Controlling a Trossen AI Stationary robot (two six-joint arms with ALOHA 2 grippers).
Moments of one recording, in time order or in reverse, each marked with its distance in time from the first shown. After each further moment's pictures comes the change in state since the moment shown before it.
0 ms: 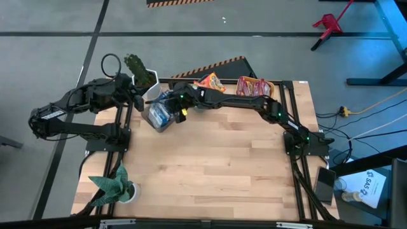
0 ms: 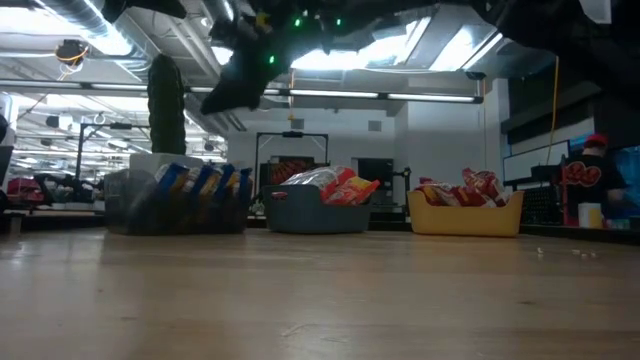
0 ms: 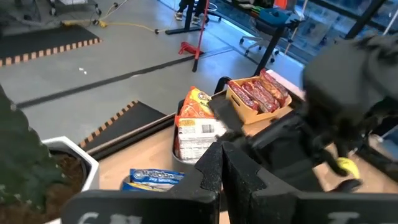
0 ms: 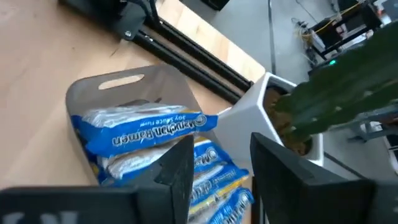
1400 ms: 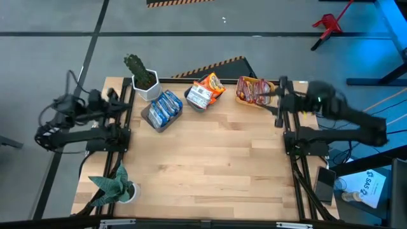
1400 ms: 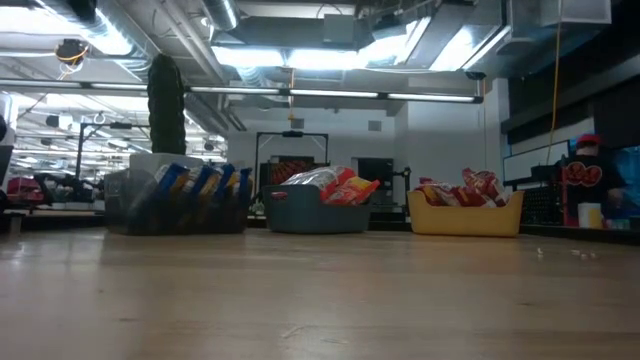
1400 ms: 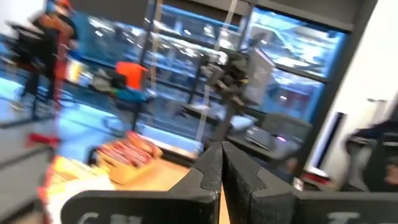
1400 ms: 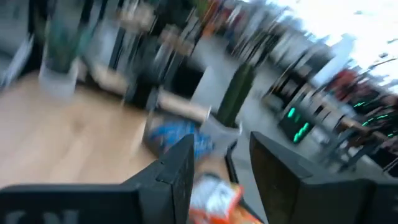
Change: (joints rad) left arm 0.000 -0.602 -0.386 0.368 0.480 0.164; right arm -0.066 -1.637 -1.233 -0.005 -0.174 0.227
